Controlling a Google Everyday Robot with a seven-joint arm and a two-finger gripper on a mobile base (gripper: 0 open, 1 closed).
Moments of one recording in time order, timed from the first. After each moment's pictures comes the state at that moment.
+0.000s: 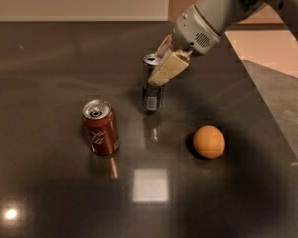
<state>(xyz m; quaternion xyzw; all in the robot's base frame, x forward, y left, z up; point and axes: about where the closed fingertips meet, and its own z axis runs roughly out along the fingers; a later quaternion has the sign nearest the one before) 0.551 -0.020 0.935 -0.68 0.65 0.24 0.25</state>
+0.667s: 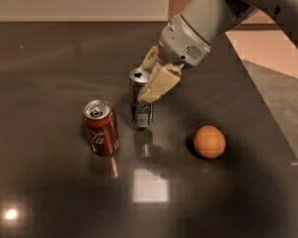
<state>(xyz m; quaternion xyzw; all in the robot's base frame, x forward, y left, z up) 0.498 0.003 0.934 -0.73 0.59 0.24 0.23</state>
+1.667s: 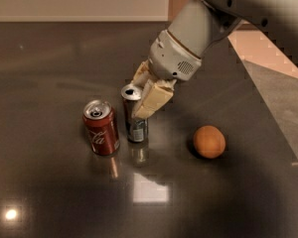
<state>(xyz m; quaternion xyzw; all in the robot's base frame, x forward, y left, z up) 0.465 0.019 0.916 -0.76 0.57 0.25 0.20</state>
